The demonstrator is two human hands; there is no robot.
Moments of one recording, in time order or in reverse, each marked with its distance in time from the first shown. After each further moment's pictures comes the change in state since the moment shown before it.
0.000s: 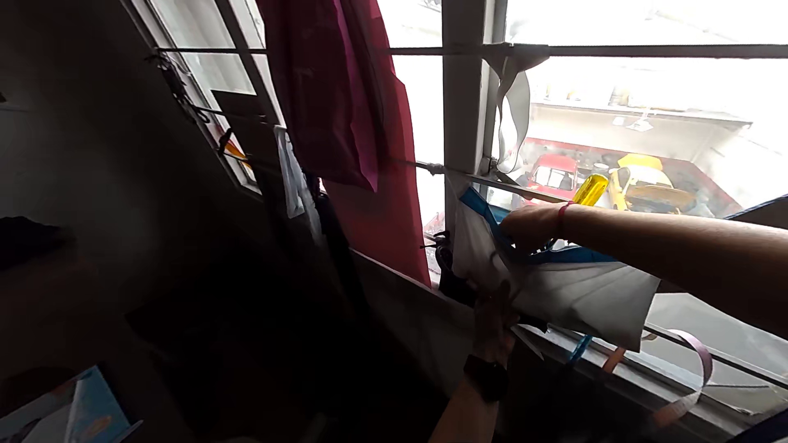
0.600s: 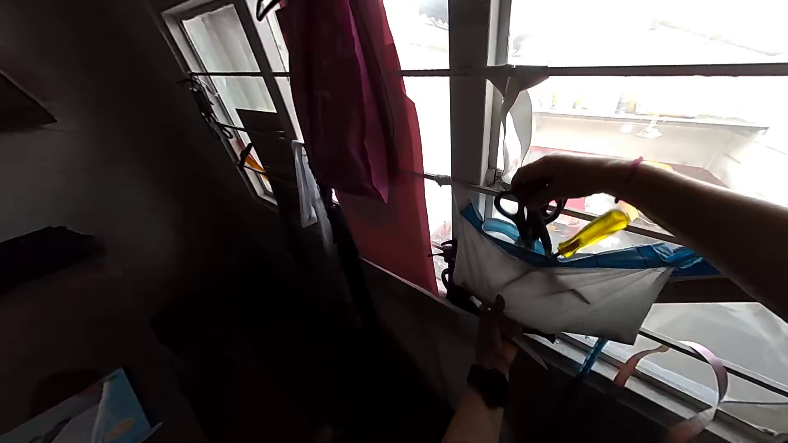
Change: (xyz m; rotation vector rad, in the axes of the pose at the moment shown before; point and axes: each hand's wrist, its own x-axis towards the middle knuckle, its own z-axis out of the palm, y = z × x) left_hand 0.017 -0.011 -0.025 -0.065 -0.043 -0.062; right_hand -0.049 0.061 -0.040 0.254 0.547 -0.415
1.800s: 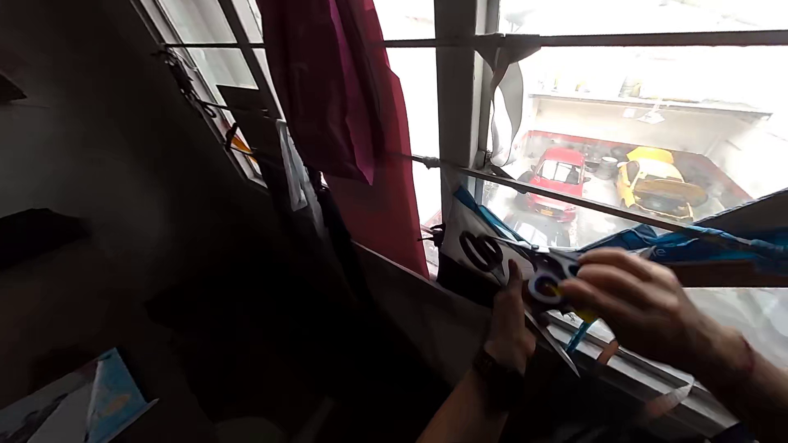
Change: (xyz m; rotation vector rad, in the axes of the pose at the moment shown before) left_hand -0.058 0.005 0.075 0.319 -0.002 -0.095; right_hand -0.135 -0.040 0.148 -0.464 0.810 -0.293
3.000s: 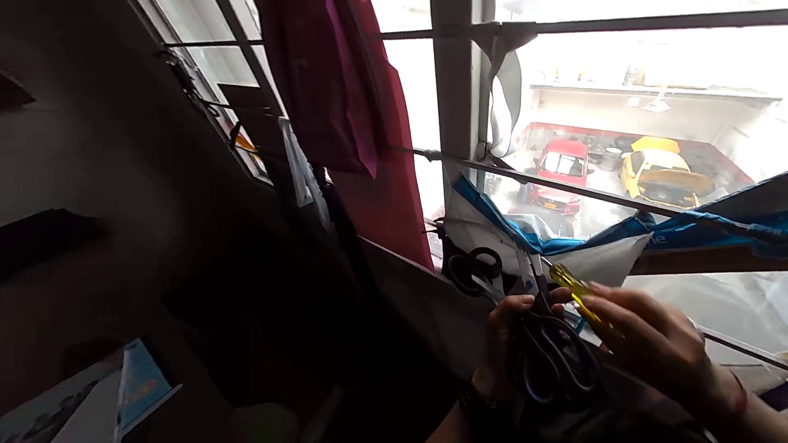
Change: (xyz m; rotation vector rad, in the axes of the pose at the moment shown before) left_hand -0.047 -0.005 -0.039 -0.544 -0.669 -0.043; right_hand -0.056 -0.039 0.018 0.029 0.164 0.283
